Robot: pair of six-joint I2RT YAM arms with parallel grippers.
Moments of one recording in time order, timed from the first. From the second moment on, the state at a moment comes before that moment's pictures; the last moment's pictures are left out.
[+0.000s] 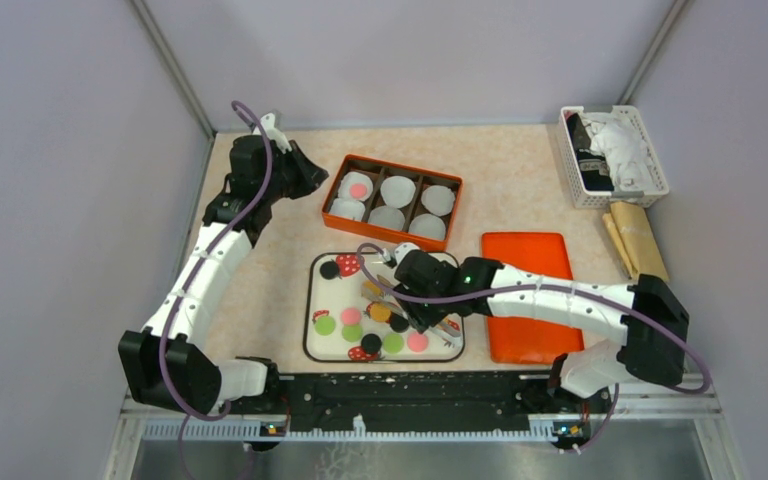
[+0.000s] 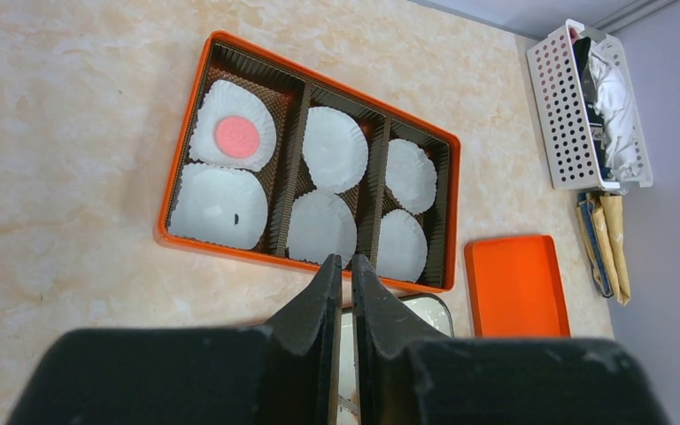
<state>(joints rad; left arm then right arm) -0.20 1.28 1.20 -0.32 0.22 -0.52 1.15 1.42 1.07 -0.71 0.14 0.40</state>
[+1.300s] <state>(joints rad) -0.20 1.28 1.20 -0.32 0.22 -0.52 1.15 1.55 1.21 -0.76 0.22 0.40</state>
